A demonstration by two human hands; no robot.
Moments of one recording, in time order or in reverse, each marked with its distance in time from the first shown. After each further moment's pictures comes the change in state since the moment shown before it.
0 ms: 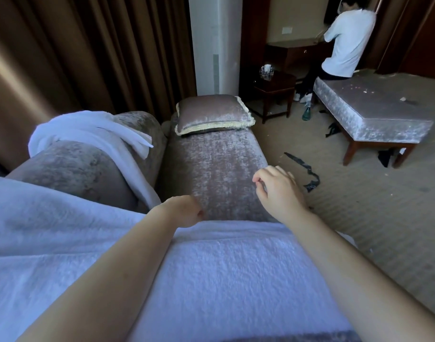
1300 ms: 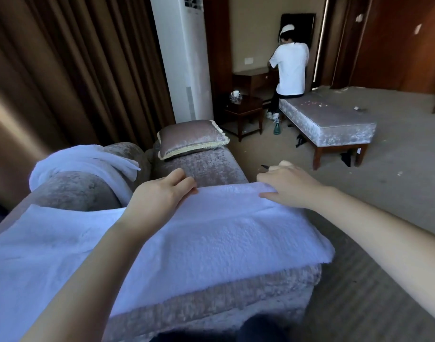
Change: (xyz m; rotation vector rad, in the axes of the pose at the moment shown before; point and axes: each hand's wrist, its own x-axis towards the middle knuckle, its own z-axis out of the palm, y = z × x) left_hand -0.161 0.045 -0.061 0.178 1.123 0.473; right_hand -0.058 0.012 -0.139 -0.275 -0.276 -0.237
